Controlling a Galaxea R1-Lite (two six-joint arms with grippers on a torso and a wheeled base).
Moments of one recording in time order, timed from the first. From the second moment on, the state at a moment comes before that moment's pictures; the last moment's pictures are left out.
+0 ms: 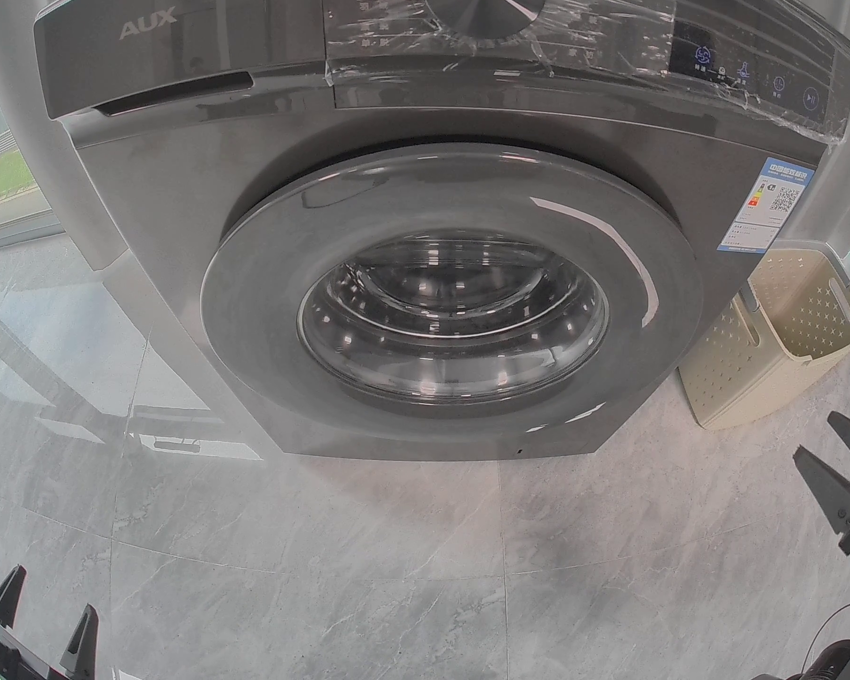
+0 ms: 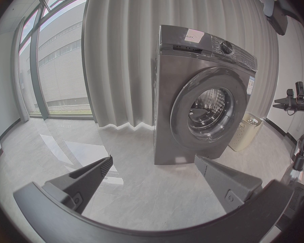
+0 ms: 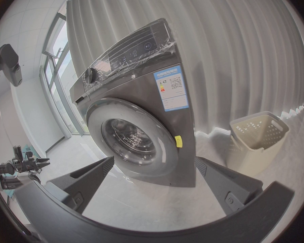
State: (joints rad) left arm -0.01 0.02 -0.02 0.01 -0.02 -0.01; right arm 0.32 0.74 -0.14 -0.67 0.07 0.14
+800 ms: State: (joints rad) left arm -0.01 0.02 -0.02 0.01 -0.02 -0.01; right arm -0.04 0.25 -0.03 -0.34 0.31 0.09
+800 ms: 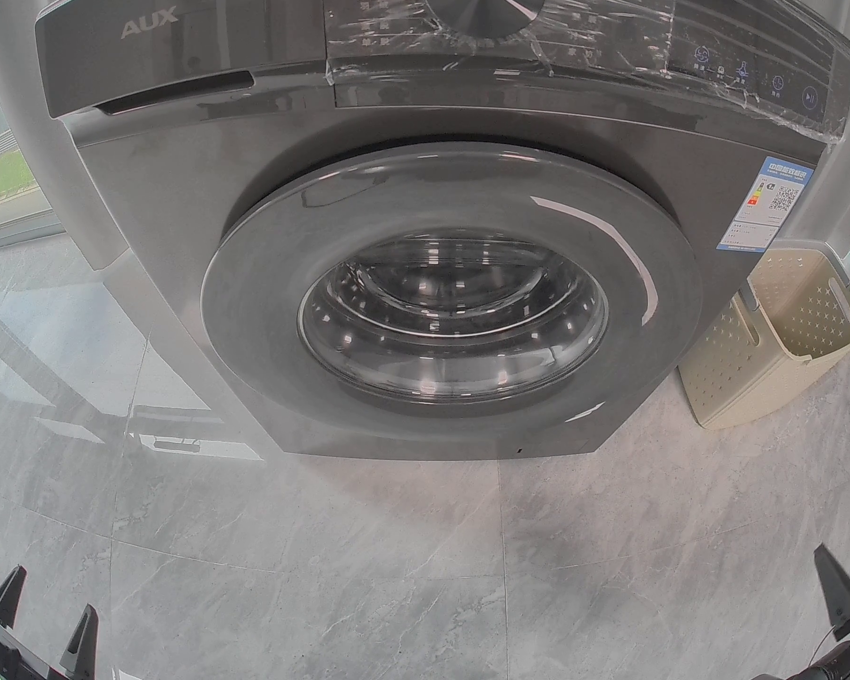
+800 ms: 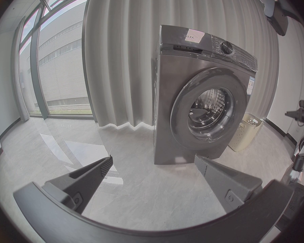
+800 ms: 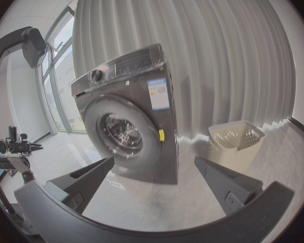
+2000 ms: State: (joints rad) left arm -0.01 0.02 -0.02 0.01 -0.02 -0.03; right arm -0.01 0.01 -0.02 0.00 -0.06 0.03
